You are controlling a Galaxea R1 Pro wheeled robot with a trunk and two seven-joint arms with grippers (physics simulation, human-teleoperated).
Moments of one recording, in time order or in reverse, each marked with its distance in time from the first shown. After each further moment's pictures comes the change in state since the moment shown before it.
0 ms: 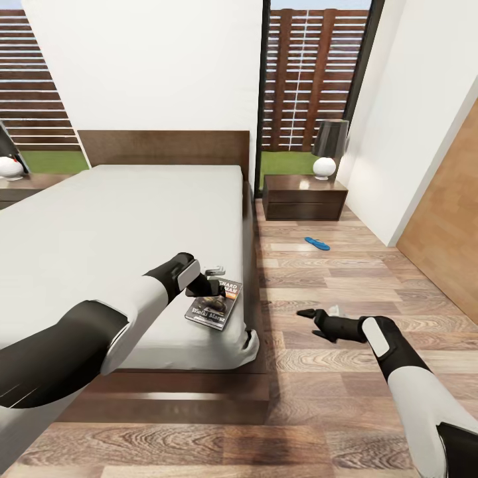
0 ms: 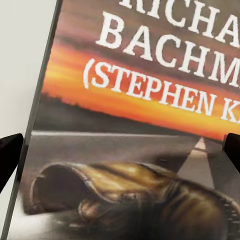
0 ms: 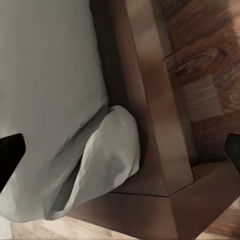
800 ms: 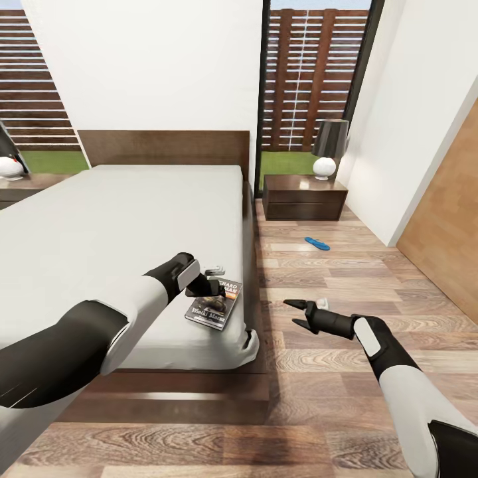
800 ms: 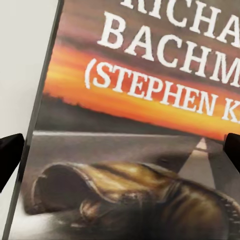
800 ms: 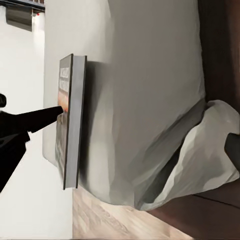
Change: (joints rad) left arm 0.000 0.001 0.000 0.000 0.000 0.000 0.000; right arm -0.006 0.035 0.007 0.021 -0.001 -0.004 0.305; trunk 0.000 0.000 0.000
